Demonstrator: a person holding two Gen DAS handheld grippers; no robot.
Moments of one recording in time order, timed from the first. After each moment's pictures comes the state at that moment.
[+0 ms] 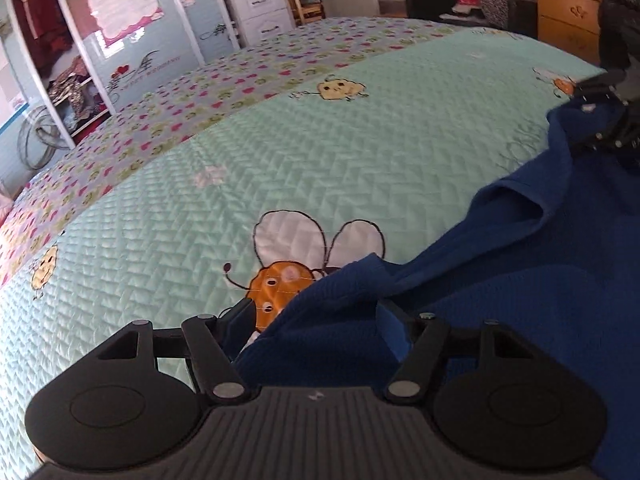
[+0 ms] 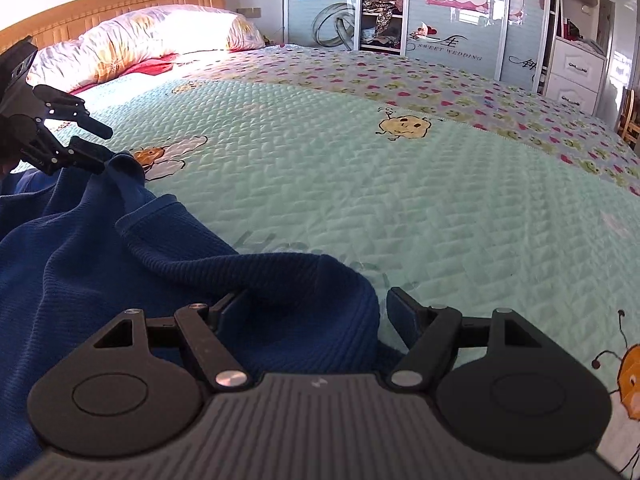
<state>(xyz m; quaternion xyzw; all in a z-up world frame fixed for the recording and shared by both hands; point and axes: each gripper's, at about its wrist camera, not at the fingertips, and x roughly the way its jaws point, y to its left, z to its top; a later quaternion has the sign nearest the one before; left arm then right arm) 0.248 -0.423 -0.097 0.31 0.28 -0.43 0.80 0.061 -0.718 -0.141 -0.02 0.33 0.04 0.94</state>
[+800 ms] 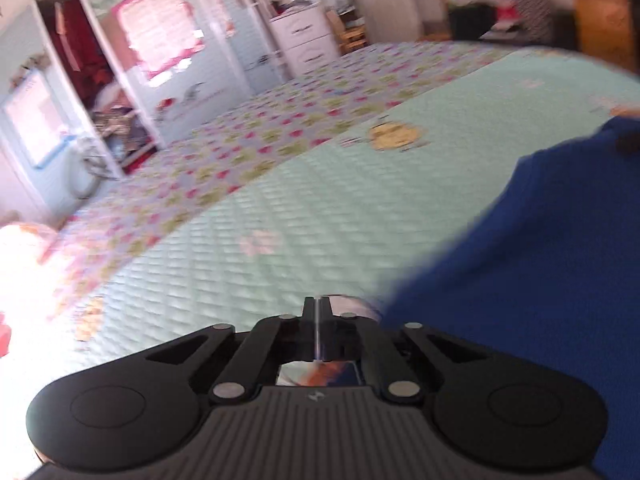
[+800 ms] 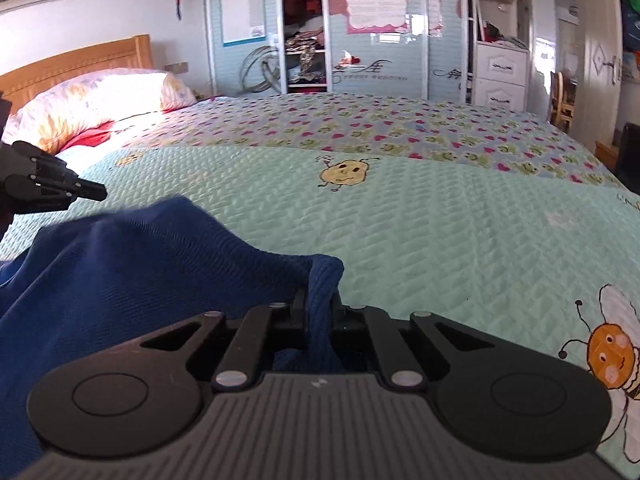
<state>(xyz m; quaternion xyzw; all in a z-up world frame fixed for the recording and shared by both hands) 0.292 -0.482 -0.085 0.33 0.22 -0.31 0.86 0.064 -0.720 -0.122 0.06 0.27 -0.08 0.96</state>
